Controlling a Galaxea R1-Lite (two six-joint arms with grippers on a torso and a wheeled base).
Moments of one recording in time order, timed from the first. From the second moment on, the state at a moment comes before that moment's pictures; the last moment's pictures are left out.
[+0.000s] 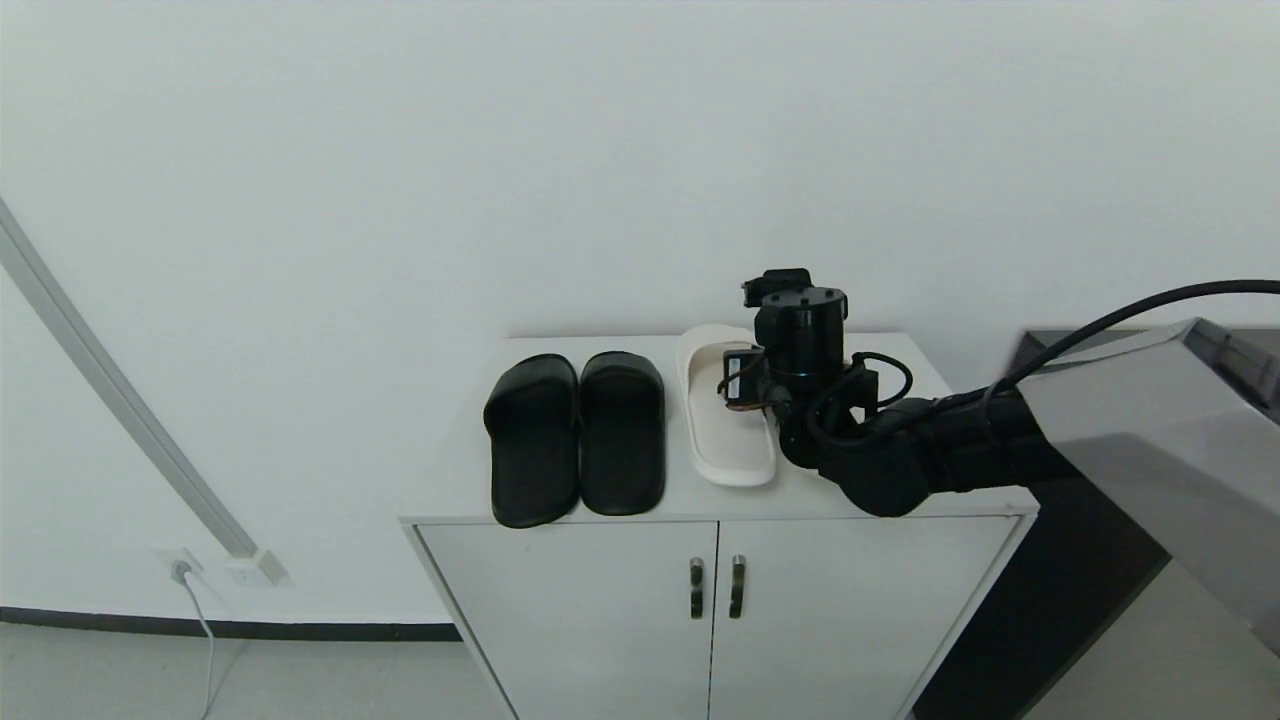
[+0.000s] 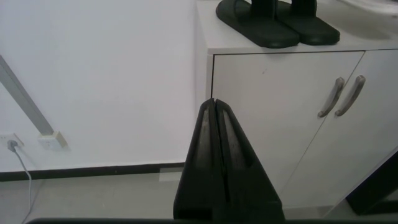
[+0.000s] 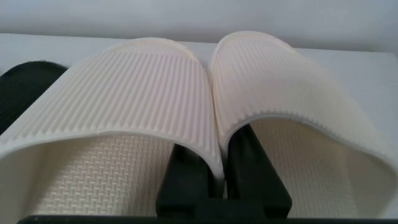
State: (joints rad) left arm 0.00 0.00 0.00 0.00 -0.02 0.00; right arm 0.68 2.21 -1.54 -0.56 -0.62 0.10
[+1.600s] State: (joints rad) left arm 0.00 0.00 0.00 0.00 -0.02 0.01; right arm 0.83 1.62 -0.72 -0.77 -0.25 0.07
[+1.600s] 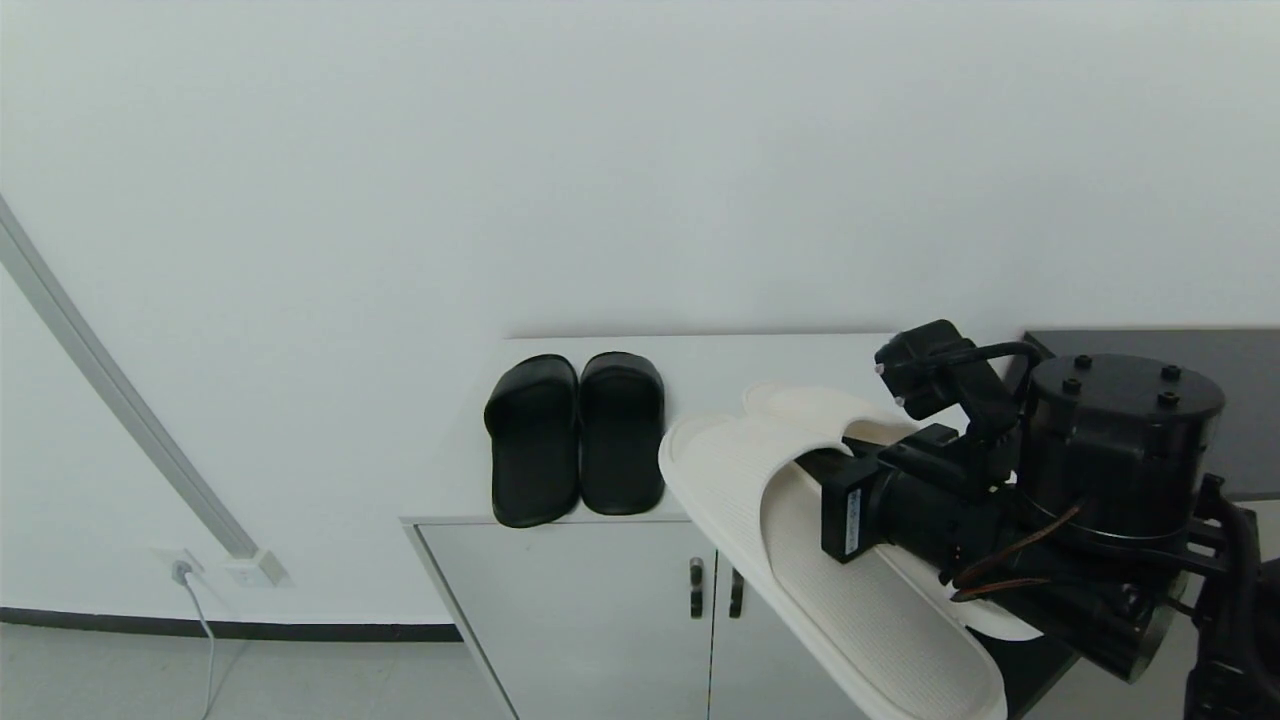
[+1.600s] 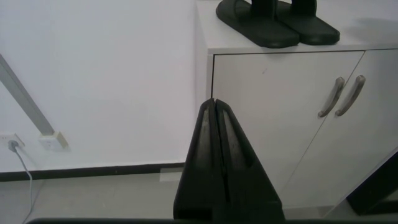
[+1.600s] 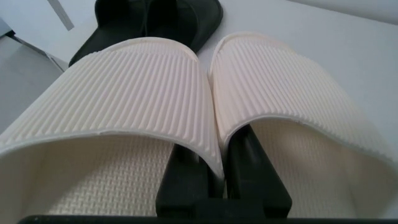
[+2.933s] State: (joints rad) left arm 0.00 0.00 0.00 0.00 -0.02 0.01; right arm 0.83 1.61 -0.68 -0.79 -0.23 0.05
